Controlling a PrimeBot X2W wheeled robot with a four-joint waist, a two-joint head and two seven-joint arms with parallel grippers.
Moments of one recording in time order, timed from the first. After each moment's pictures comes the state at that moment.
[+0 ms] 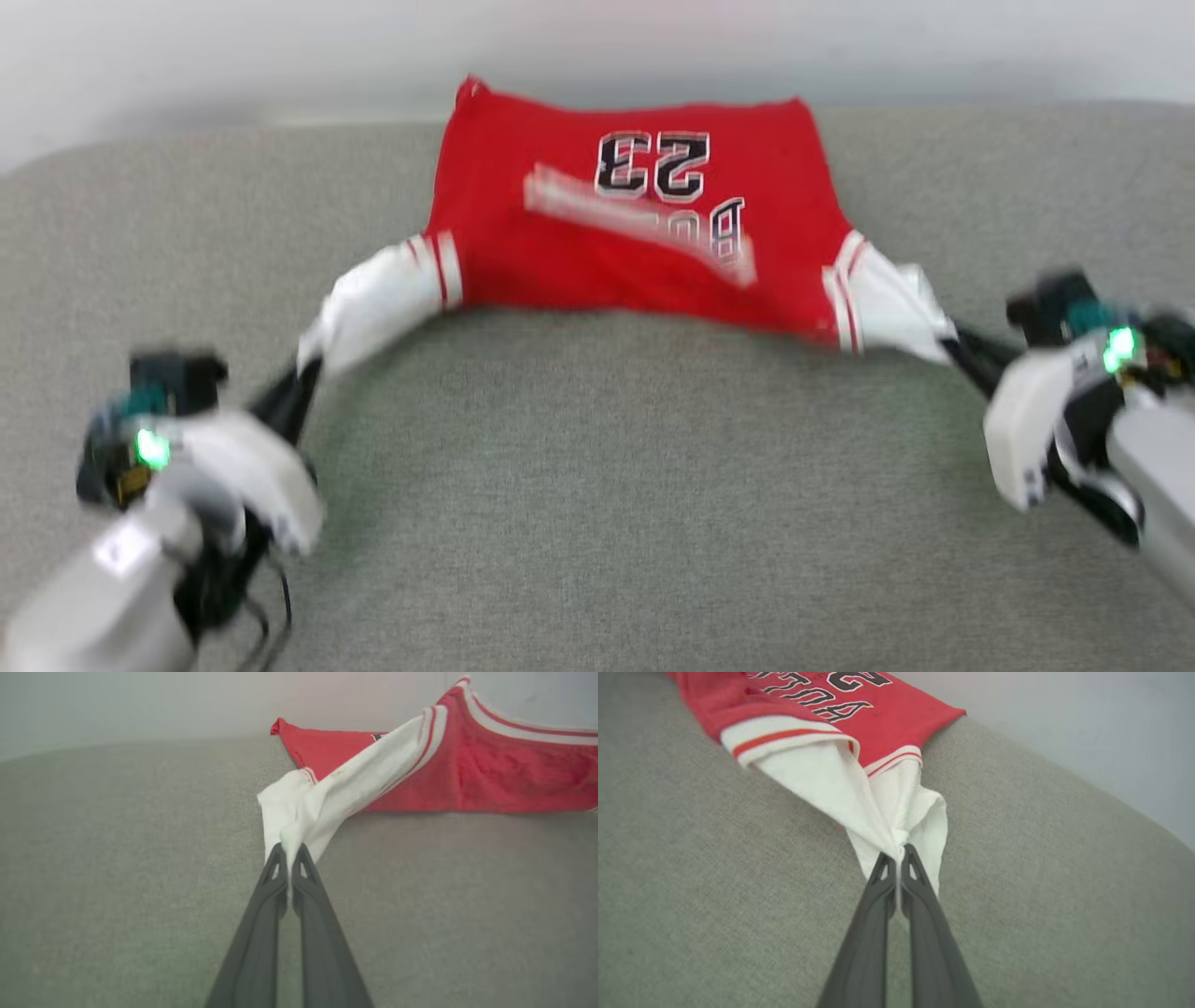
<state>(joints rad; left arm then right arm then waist) -0.61 0.67 -0.83 0.48 -1.03 0.02 -0.22 -0.85 -0.60 1.04 0.69 0.78 0.13 -0.09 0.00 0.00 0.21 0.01</state>
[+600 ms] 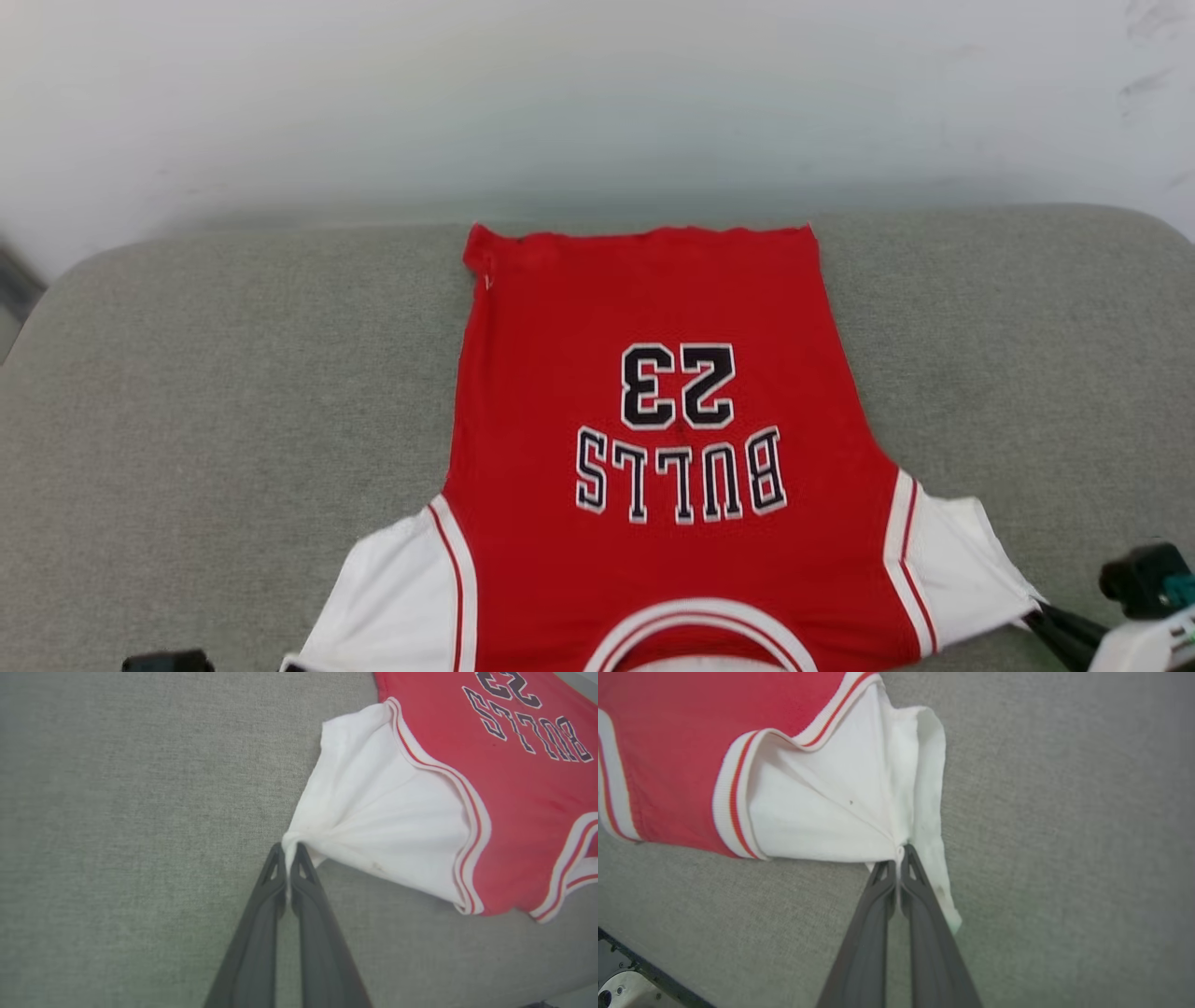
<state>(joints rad) -0.04 0.79 -0.81 0.18 -1.17 0.23 -0.26 -0.29 -0.78 0.88 0.50 0.84 0.13 -0.11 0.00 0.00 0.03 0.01</state>
